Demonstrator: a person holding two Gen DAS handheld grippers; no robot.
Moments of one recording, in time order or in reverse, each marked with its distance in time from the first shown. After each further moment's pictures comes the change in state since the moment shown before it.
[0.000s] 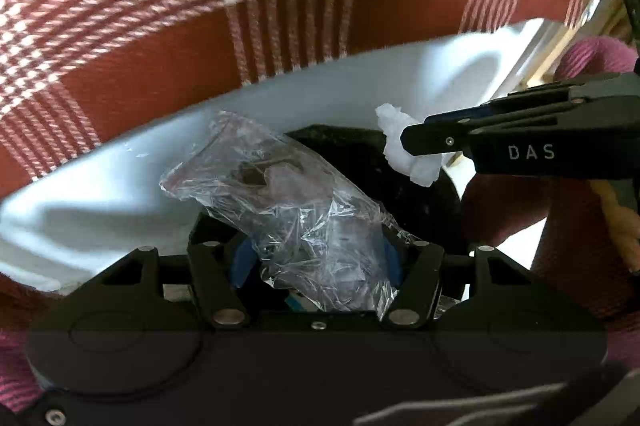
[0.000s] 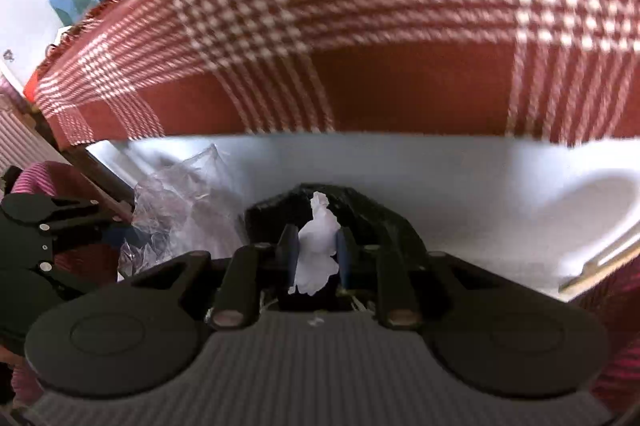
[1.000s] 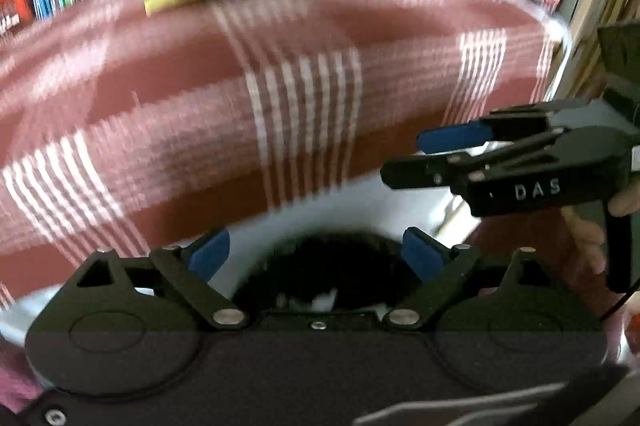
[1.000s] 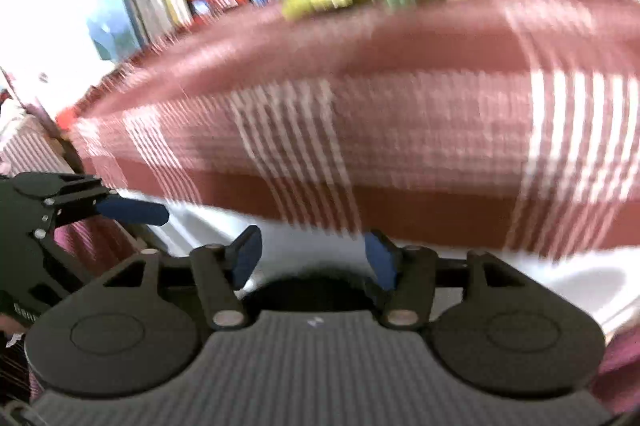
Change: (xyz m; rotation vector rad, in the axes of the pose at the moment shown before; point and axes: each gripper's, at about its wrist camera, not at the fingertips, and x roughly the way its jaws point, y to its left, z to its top) left arm -0.087 0.025 0.044 0.043 -0.263 -0.054; right arm -0.053 0.028 0.048 -0.127 -0.206 0.053
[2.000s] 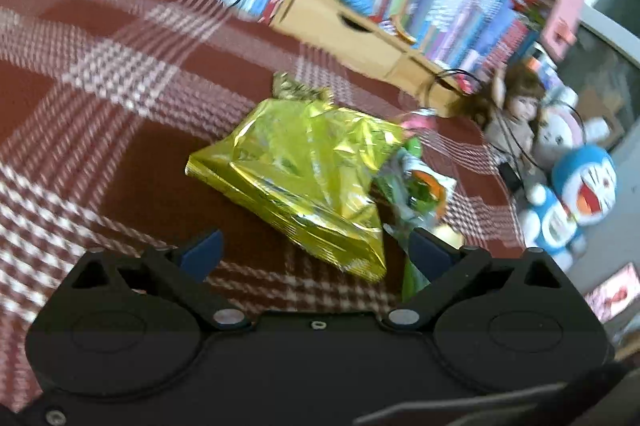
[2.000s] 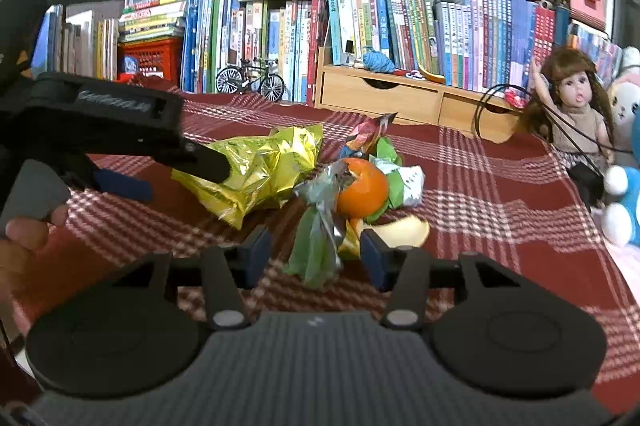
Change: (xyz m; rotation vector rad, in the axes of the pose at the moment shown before) left arm 0.135 0.169 0.202 -0.660 -0.196 -0.082; right arm 0.073 -0.025 0.166 -0.273 -0.201 -0.311
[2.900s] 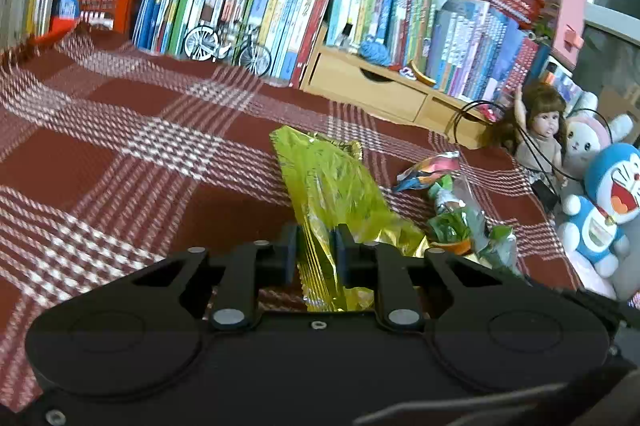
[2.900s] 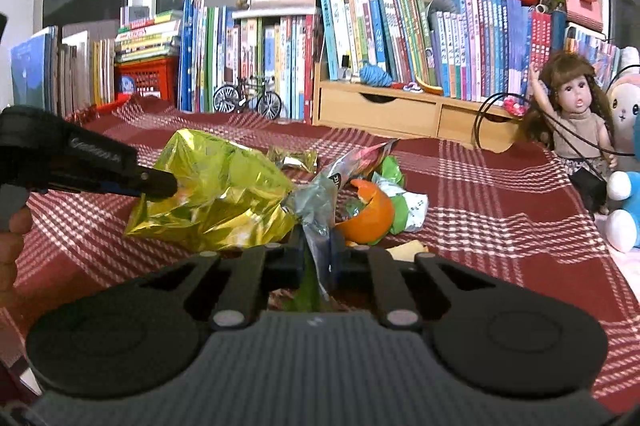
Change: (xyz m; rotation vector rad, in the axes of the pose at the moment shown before) left arm -0.051 -0.023 -0.019 0.154 -0.202 0.151; right arm -0.007 -0.006 0.008 0.049 -0.051 0.012
